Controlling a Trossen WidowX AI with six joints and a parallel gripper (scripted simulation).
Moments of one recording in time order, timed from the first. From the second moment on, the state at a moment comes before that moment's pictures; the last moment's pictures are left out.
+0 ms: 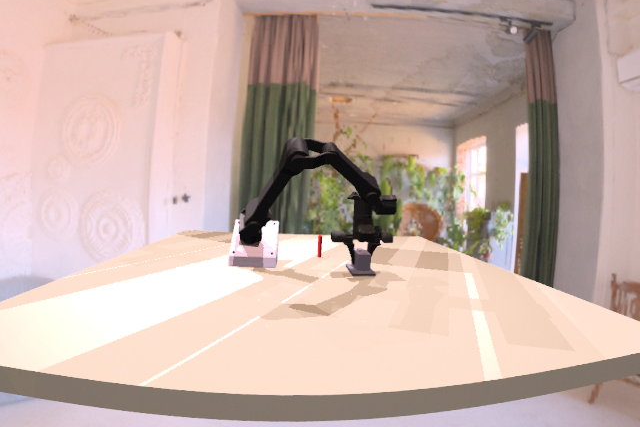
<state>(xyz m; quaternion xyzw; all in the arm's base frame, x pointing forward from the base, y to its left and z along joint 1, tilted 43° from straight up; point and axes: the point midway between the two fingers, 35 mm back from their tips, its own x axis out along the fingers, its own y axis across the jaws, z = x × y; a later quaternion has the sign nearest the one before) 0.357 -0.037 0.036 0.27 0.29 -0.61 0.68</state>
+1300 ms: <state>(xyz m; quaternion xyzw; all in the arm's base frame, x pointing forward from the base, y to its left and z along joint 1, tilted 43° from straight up) 0.357 -0.037 0.036 0.27 0.29 -0.61 0.68</state>
